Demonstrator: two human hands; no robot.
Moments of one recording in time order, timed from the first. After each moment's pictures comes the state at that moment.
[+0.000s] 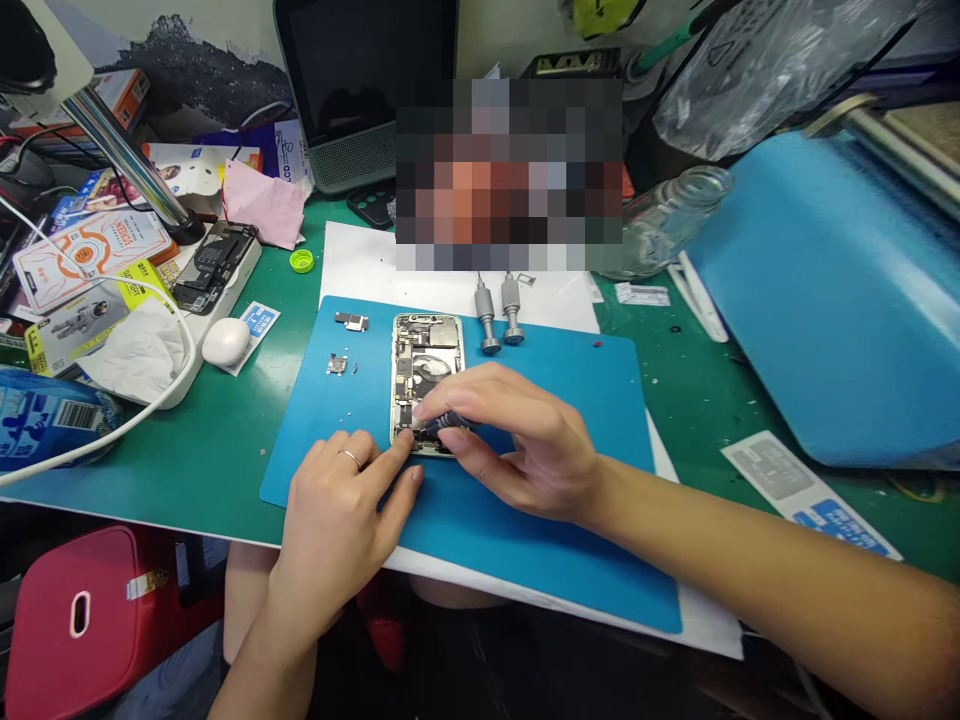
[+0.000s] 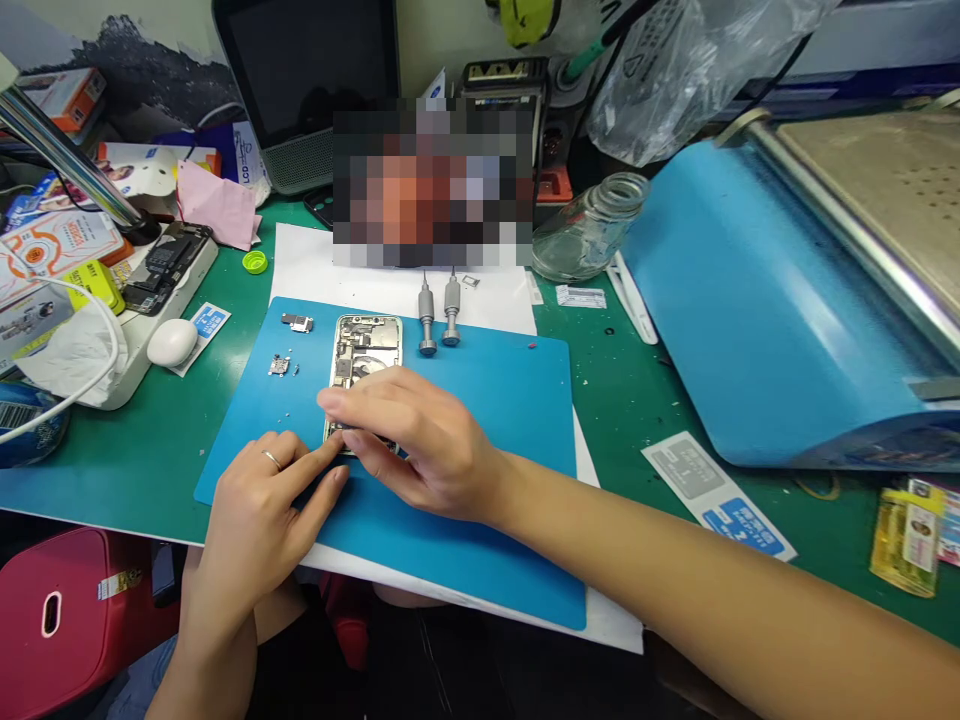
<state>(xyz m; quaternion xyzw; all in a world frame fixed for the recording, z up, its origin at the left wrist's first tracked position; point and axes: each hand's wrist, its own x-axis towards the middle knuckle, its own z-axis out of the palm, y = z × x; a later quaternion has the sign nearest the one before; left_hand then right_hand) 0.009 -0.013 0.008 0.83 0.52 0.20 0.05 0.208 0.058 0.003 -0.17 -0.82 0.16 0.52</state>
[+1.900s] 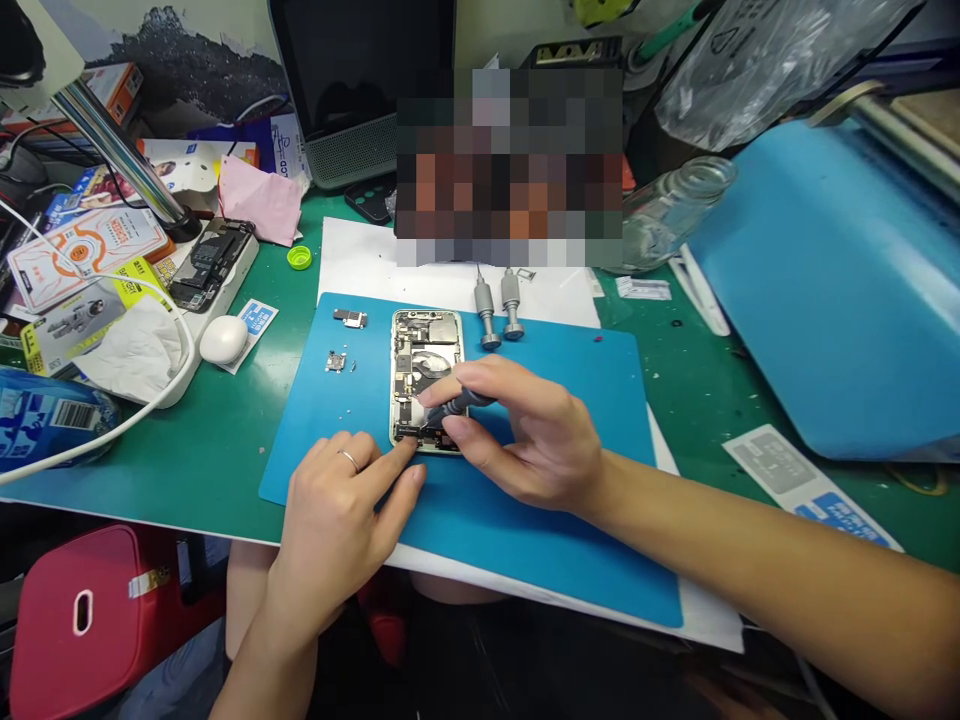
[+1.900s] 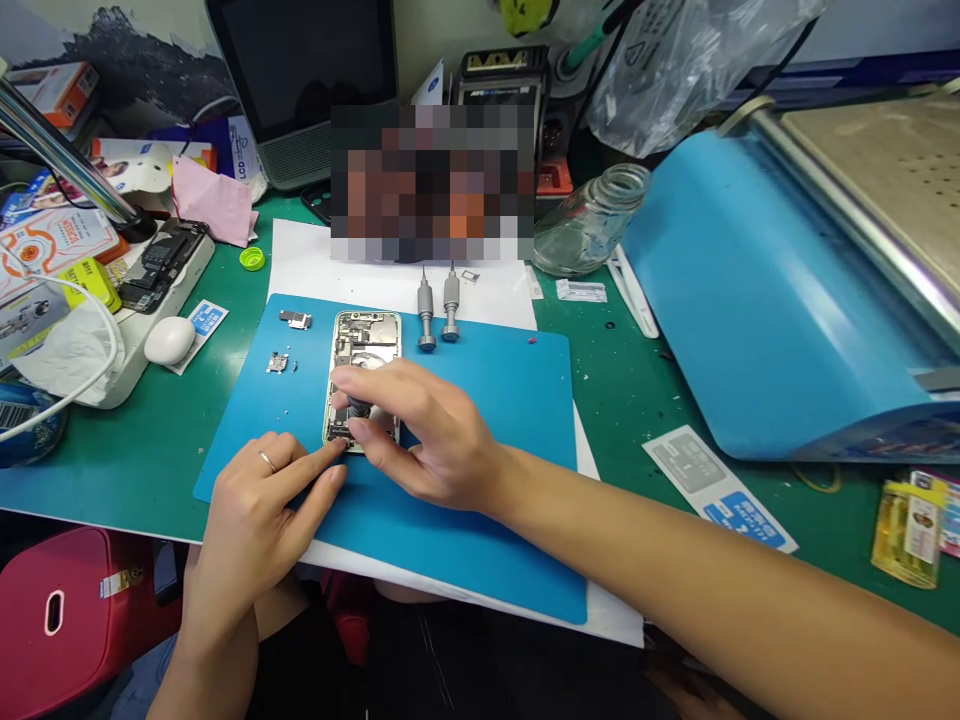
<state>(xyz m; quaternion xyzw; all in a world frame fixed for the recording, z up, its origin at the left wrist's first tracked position) 0.009 -0.013 0.011 0.82 0.50 0.25 0.09 0.209 0.058 -0.007 -0.19 -0.80 0.19 0.54</state>
